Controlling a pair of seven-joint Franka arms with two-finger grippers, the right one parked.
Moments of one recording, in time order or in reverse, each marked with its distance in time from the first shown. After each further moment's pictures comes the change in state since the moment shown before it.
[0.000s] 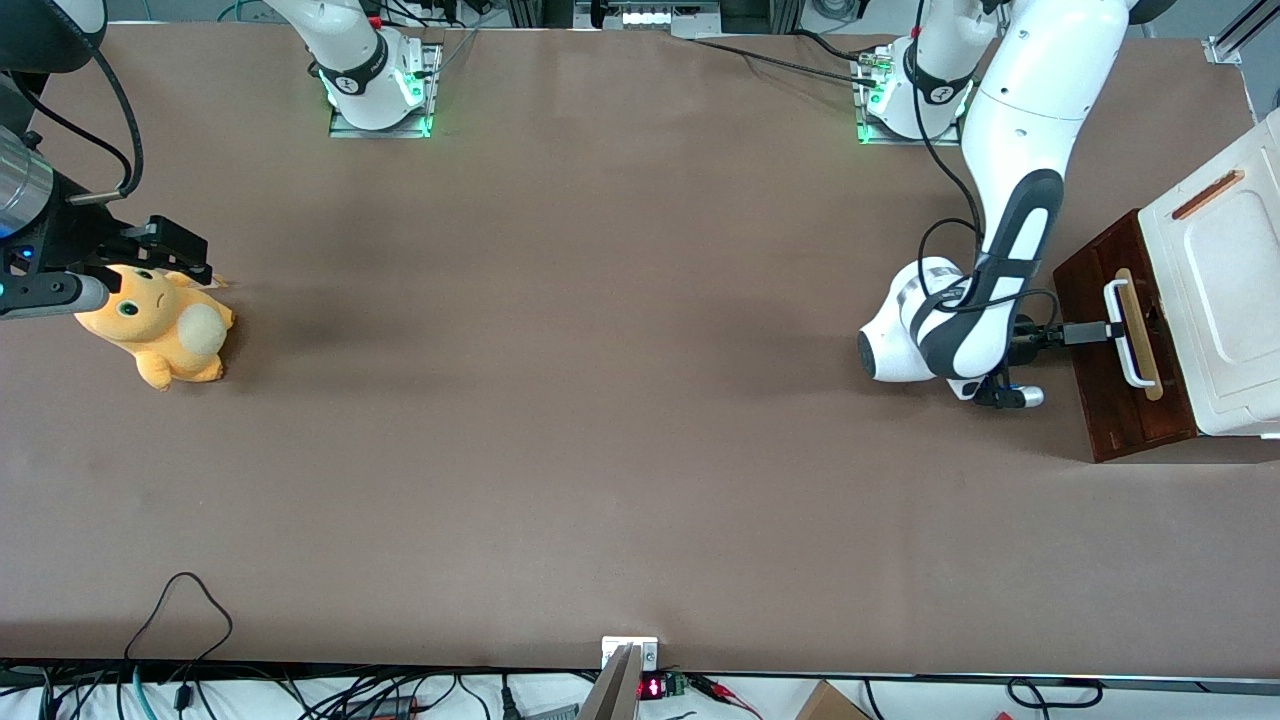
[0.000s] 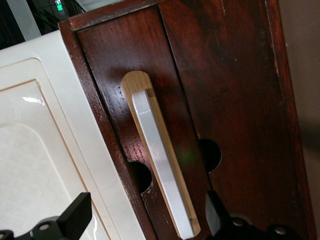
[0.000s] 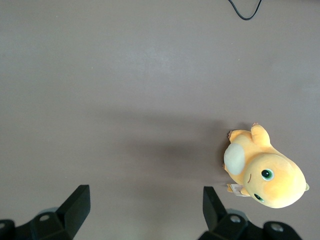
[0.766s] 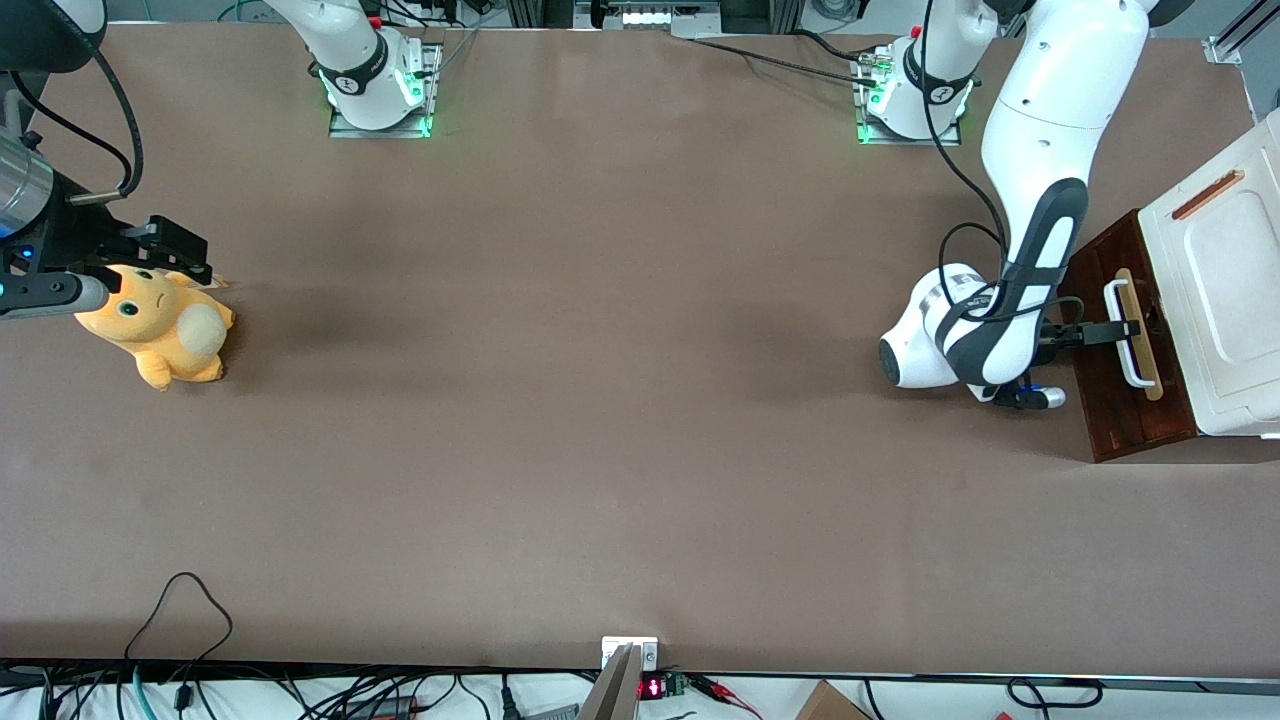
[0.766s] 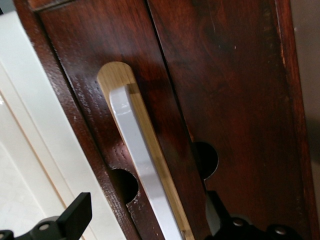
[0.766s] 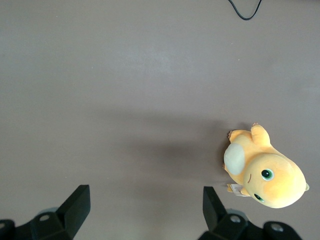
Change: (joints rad) arm 0.057 0.014 0.000 -0.001 0.001 0.018 0.001
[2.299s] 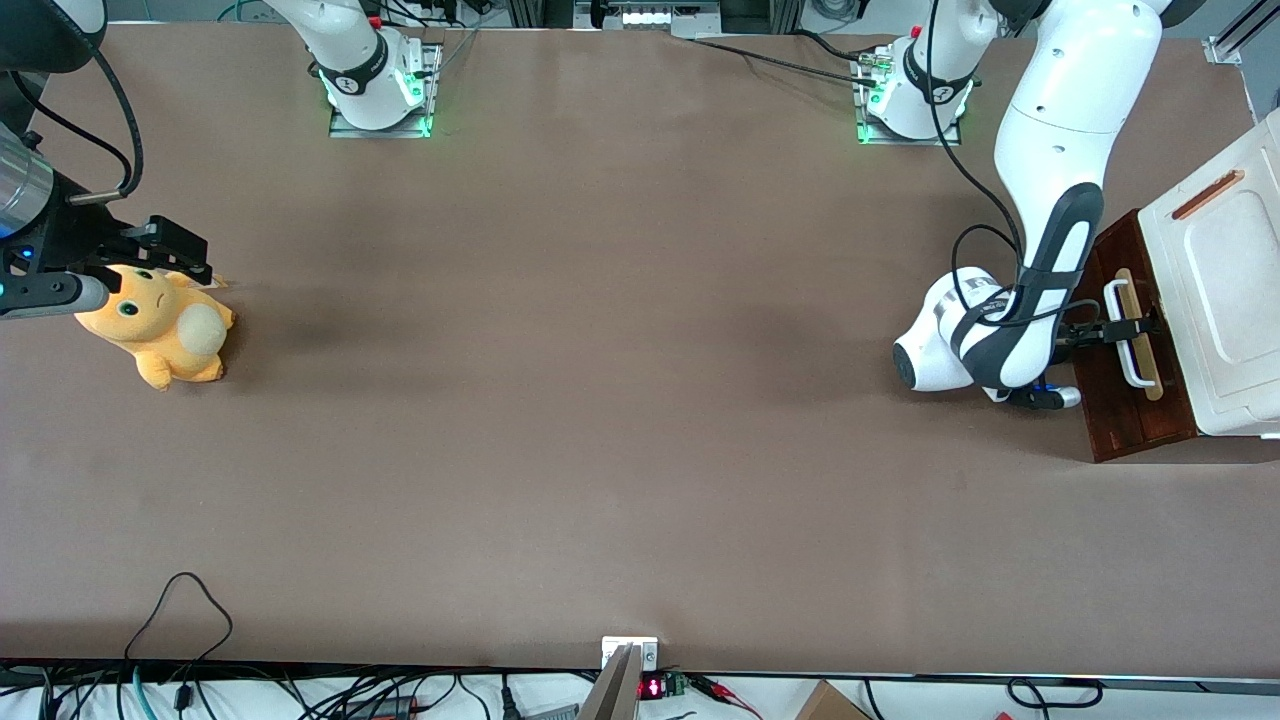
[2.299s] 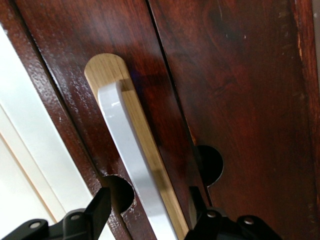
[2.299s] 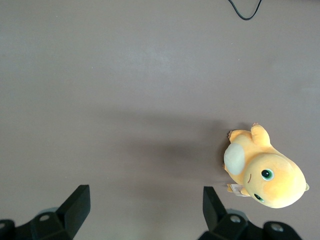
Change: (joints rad) arm 0.030 0.005 0.000 0.000 0.011 0.001 -0.003
